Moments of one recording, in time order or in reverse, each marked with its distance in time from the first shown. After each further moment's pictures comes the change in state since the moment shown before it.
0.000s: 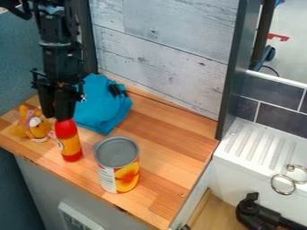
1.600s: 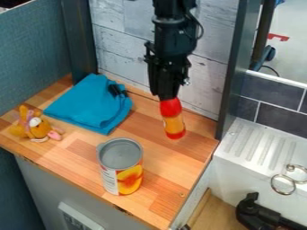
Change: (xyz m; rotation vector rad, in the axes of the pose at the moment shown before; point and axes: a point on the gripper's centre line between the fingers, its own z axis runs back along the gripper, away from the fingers) arm 0.072 -0.141 0.047 0.077 -0.178 -0.484
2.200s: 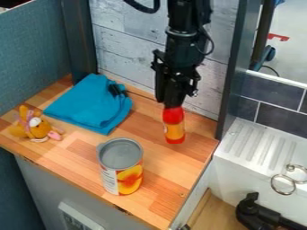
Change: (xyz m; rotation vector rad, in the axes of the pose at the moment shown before) arm 0.009 0.000 -0.017 0.059 0.075 0.032
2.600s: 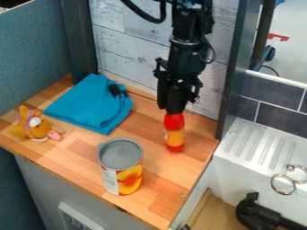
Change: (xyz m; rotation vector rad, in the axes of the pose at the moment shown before) arm 0.007 0.002 -0.012 -0.013 0.039 0.003
